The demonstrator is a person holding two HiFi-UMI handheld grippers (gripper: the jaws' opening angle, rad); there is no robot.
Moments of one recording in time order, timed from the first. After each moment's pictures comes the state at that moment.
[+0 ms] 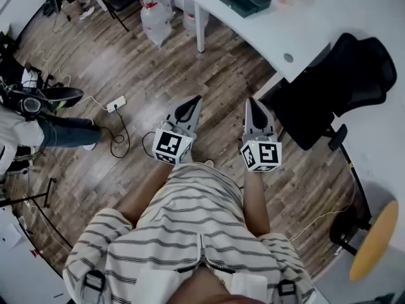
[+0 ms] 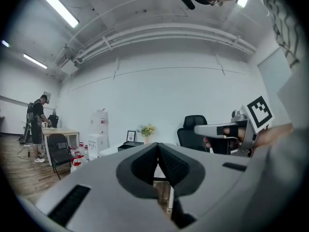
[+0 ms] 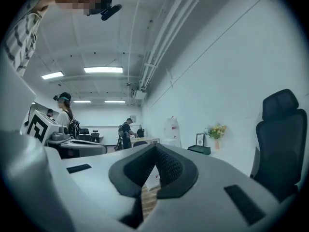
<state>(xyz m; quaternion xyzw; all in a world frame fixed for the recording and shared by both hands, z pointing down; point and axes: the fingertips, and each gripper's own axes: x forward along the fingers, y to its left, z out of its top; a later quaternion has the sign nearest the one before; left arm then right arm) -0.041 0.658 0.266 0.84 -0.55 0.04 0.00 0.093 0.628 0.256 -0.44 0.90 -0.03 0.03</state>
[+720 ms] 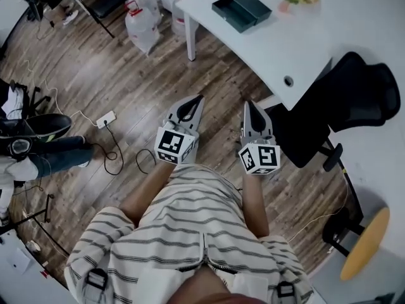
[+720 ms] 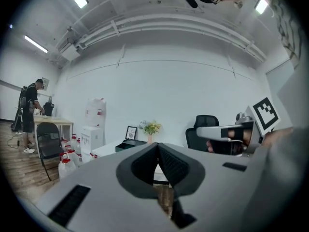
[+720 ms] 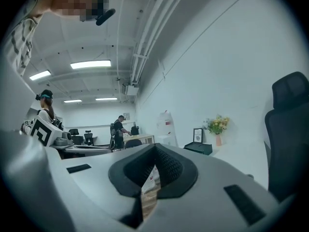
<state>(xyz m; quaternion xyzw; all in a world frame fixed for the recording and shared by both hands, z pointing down) -0.073 0.462 0.290 0.85 -0.53 0.02 0.05 0.054 0.448 0.278 -0.46 0.88 -0.07 0.02</state>
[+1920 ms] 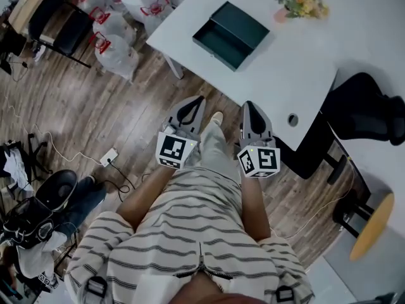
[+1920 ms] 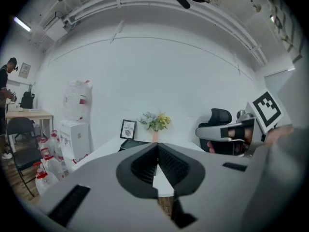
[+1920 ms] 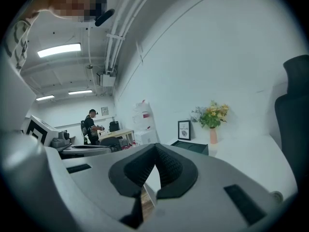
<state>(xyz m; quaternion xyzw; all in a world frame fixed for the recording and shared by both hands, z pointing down) -0.107 0.131 0.321 0.88 -0.46 0.07 0.08 0.015 0.138 0.314 -0.55 0.82 -0.14 -0.01</state>
